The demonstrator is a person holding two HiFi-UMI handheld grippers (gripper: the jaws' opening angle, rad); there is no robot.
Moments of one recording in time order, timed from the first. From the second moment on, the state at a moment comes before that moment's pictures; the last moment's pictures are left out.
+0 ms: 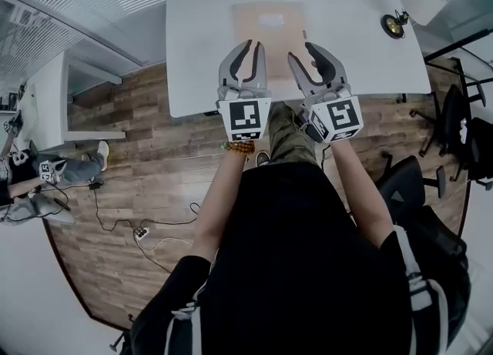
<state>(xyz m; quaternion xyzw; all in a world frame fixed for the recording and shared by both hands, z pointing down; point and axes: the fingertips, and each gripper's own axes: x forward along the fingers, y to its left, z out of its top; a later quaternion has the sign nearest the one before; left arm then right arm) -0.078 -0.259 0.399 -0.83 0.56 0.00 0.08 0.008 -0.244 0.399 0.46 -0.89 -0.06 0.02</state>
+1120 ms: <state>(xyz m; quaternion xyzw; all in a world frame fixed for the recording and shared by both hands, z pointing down) -0.068 -0.190 0.413 -0.82 0.57 0.01 0.11 0.025 -0.173 0.430 0.52 -0.85 -0.08 0.01</state>
